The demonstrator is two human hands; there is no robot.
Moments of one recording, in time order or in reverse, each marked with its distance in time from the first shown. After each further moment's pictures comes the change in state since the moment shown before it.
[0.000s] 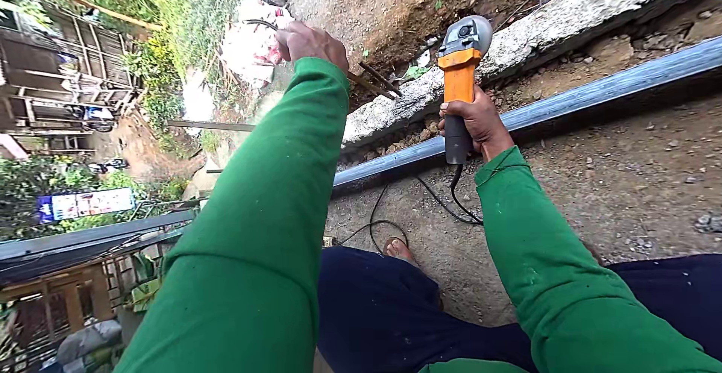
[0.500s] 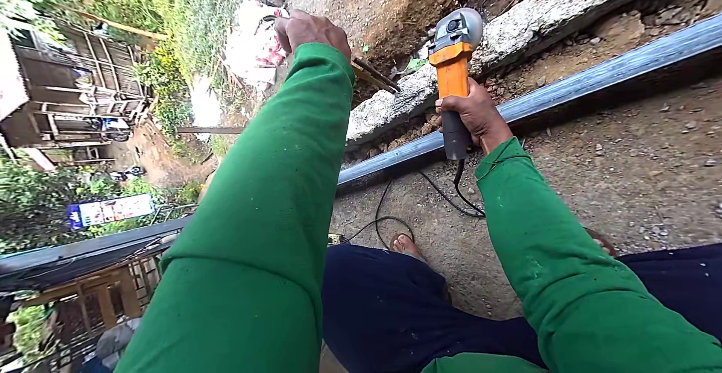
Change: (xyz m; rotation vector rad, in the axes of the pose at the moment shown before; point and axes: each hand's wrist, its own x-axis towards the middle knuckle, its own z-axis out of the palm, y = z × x) left_hand -0.002 0.015 -0.022 0.079 -0.022 0.064; right_hand 0.001 0.004 0.000 -0.041 -0.007 0.034
